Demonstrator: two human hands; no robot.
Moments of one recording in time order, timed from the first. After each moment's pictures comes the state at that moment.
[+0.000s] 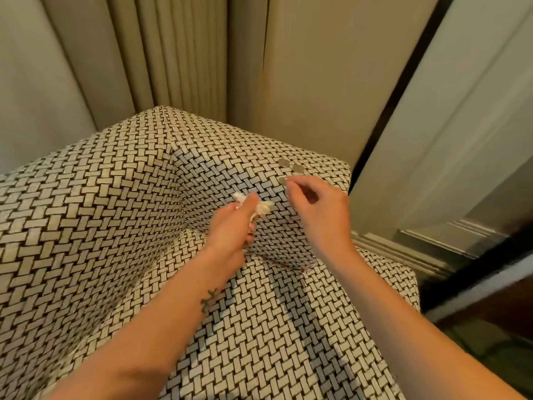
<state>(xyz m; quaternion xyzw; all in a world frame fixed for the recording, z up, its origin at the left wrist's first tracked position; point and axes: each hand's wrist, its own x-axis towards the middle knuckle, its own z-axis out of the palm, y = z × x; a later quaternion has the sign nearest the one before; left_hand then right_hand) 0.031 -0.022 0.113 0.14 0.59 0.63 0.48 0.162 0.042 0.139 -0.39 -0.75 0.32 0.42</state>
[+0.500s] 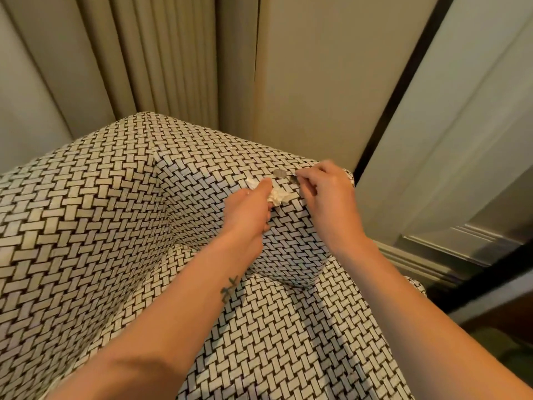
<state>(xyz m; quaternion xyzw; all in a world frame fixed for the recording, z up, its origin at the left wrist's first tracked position) 0.038 0.044 0.138 0.14 0.61 0.63 0.46 0.155 0.119 0.134 -0.40 -0.84 0.04 0.36</state>
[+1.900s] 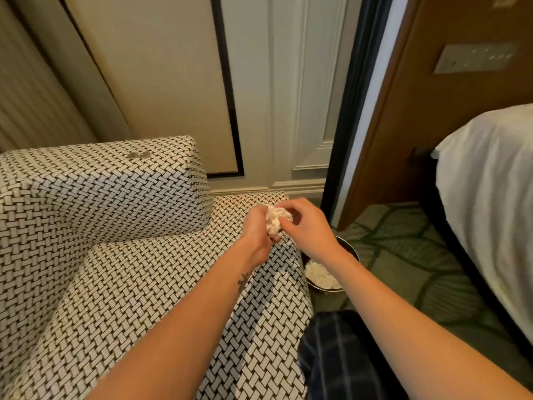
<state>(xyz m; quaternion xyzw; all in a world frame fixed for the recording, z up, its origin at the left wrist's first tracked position) 0.320 -0.062 0.111 0.27 0.55 0.46 0.64 0.446 -0.065 0.098 -0.55 -0.68 0.29 0.38</state>
